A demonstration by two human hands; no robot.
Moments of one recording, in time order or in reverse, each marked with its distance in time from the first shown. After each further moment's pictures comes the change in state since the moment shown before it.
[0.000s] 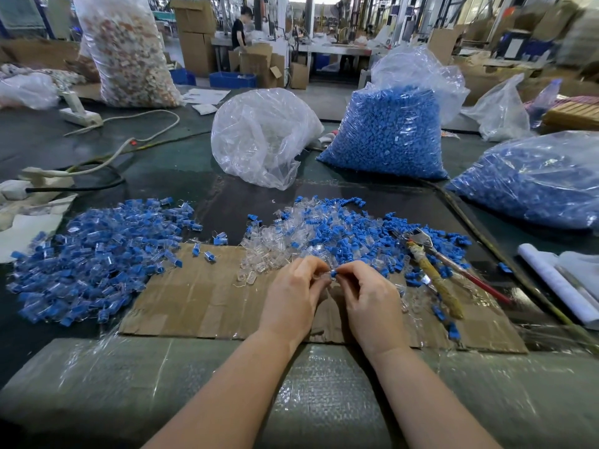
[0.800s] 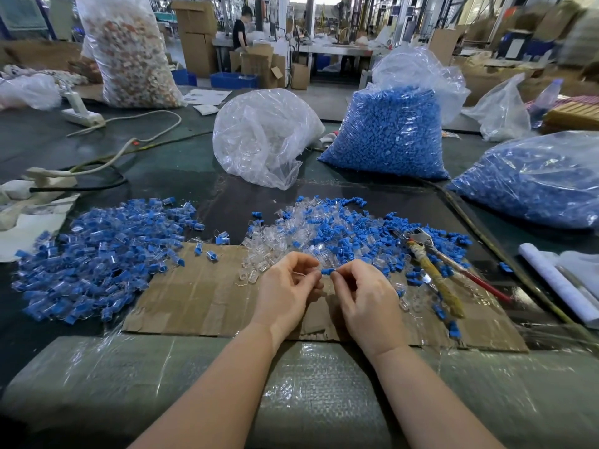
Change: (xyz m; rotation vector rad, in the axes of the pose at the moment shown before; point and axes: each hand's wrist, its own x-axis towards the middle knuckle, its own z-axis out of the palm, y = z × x) left_hand 0.003 0.000 -0.011 -0.656 -0.043 -0.369; right_hand -0.001 -0.005 0.000 -0.027 -0.002 -0.027
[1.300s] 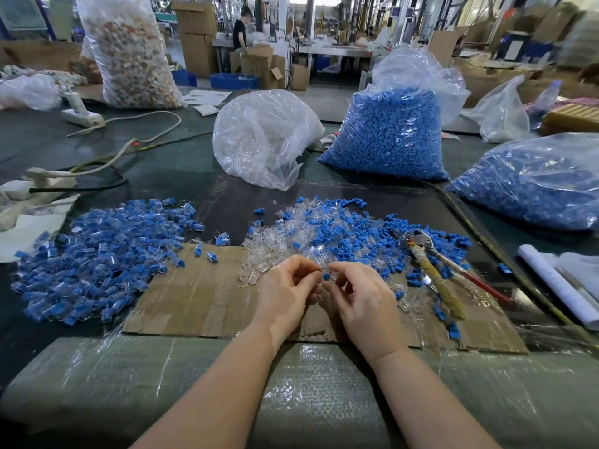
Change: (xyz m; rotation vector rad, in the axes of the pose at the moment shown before) left_hand 0.000 0.001 -0.002 0.005 -0.029 -0.017; right_hand -0.001 0.002 0.001 -0.009 -0.005 -0.105
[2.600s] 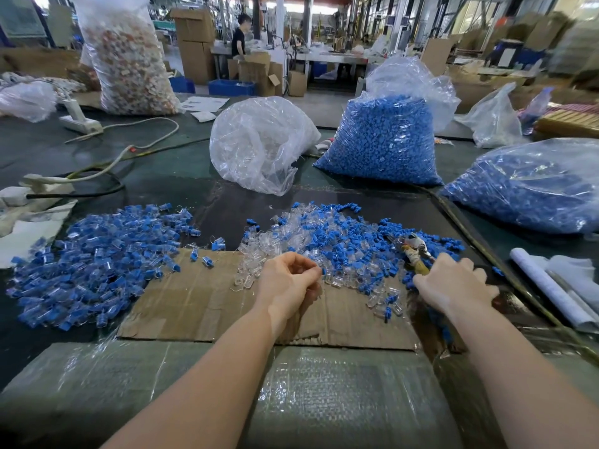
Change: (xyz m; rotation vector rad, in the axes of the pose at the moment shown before) left_hand 0.010 0.018 0.007 -0.096 0.041 -0.181; right_hand 0.045 0.068 -0.078 -0.615 -0.404 0.905
